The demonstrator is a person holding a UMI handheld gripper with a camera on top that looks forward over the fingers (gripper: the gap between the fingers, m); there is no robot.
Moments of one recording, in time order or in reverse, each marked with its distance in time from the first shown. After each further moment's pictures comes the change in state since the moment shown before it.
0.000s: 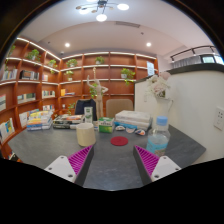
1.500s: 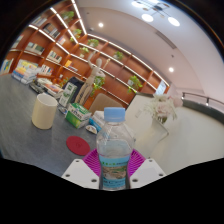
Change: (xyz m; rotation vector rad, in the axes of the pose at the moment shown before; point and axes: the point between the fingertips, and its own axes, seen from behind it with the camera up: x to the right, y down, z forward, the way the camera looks) arm 0.113 -0.022 0.135 0.002 0.141 -0.551
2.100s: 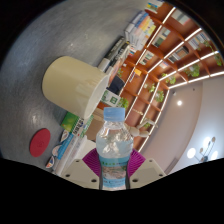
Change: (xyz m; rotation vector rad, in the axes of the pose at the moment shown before) arm -0.090 -0.163 0.073 0.228 0.193 -1.487
